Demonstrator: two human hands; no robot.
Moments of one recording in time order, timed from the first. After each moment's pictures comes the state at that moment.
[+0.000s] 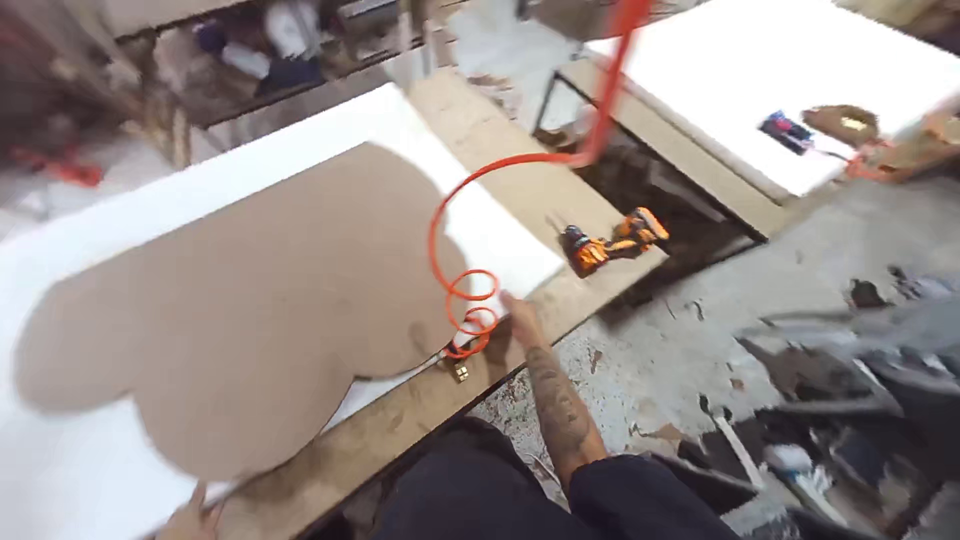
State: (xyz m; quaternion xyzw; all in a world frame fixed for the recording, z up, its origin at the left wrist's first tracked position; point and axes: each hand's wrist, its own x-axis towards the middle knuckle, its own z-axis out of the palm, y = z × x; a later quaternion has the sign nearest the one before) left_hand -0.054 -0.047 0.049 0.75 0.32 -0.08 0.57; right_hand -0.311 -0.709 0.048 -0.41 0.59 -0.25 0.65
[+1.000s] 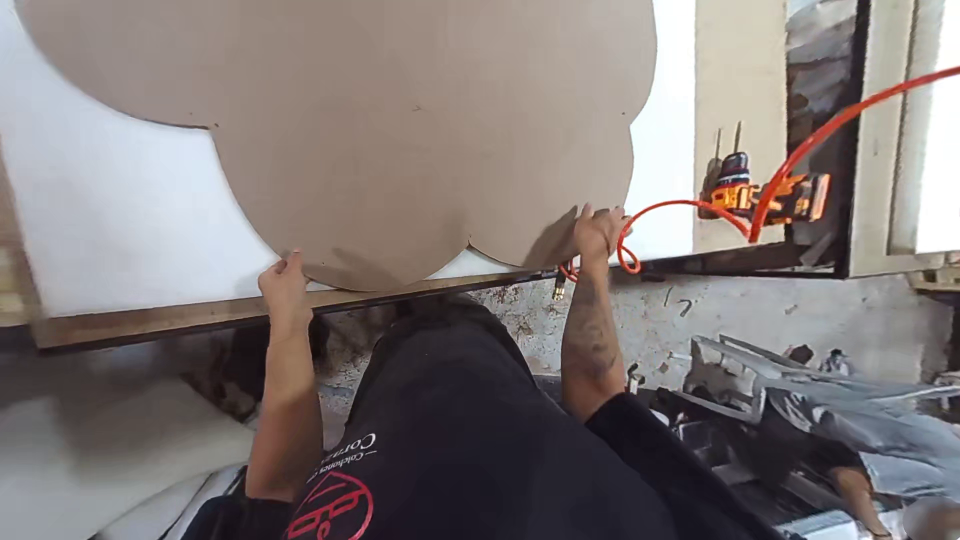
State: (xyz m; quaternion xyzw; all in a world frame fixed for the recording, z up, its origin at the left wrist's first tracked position) left_hand -0.126 -0.056 0.062 0.79 0.25 -0.15 0.54; right_hand -0.292 -0.585 0.058 -0.81 0.55 -0.02 0.17
